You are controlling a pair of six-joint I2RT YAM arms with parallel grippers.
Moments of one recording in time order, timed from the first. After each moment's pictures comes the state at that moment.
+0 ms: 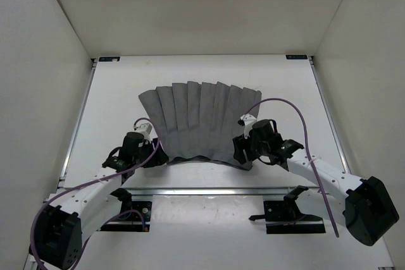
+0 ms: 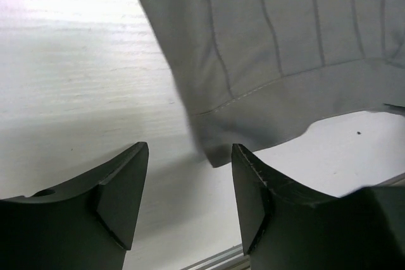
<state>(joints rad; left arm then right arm) -0.37 0.86 0.29 -0.22 0.16 -0.50 0.60 1.05 0.54 -0.28 -0.15 0.11</state>
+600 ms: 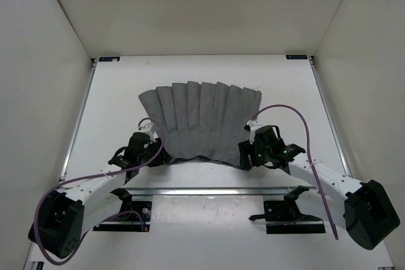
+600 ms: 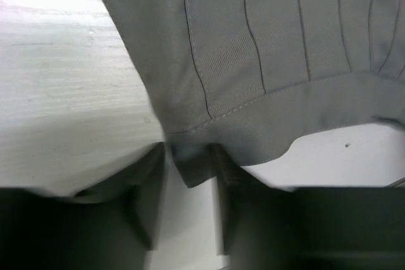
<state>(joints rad) -0.43 0.96 0.26 -0.06 0.12 -0.57 0.57 1.02 0.46 -0.34 -0.09 0.18</state>
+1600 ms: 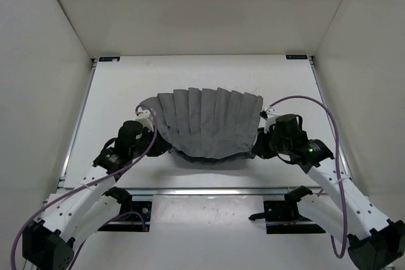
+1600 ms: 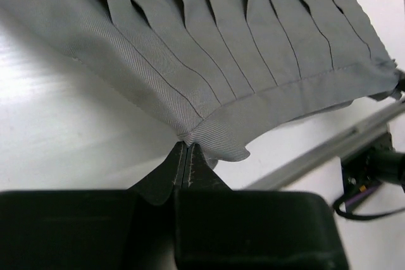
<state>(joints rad) -0.47 0.80 0.54 -0.34 0.19 -0.54 0.44 0.84 0.70 -0.67 -0.23 0.20</state>
